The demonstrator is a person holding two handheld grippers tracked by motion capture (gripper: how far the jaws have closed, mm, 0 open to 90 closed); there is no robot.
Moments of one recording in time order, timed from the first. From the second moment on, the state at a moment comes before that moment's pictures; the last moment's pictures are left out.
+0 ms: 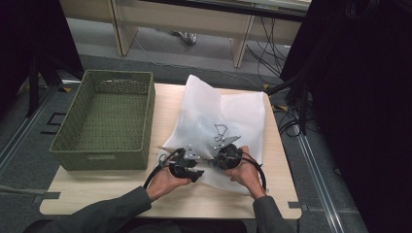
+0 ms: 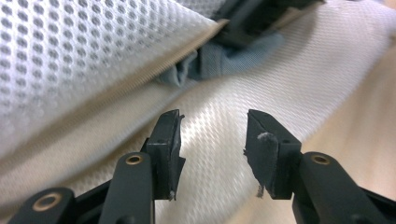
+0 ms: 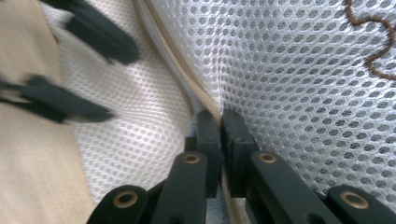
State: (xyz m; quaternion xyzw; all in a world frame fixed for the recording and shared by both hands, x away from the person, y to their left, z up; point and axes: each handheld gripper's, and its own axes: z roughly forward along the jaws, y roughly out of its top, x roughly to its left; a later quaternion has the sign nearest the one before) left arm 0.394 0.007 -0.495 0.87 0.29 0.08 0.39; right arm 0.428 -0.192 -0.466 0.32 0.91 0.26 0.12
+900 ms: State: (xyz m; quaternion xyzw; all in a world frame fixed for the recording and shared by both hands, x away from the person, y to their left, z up) left arm 0.372 0.000 -0.507 0.91 0.20 0.07 0.35; right arm 0.480 -0.199 -0.482 0.32 0.90 0.22 0.21
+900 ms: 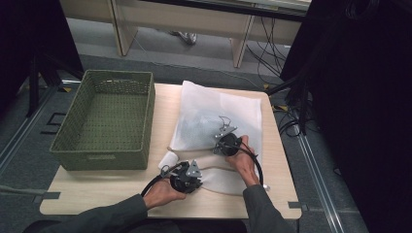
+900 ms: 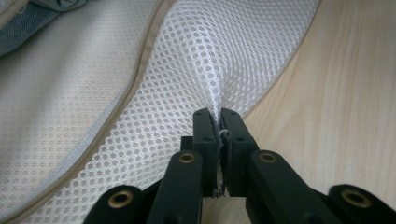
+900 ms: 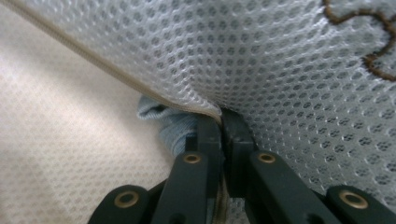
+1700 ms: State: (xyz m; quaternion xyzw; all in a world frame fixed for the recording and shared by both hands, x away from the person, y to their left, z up) left arm 0.371 -0.005 -0.506 0.91 0.20 0.09 0.35; right arm 0.416 -0.187 -0.456 0.25 0.93 0.22 0.16
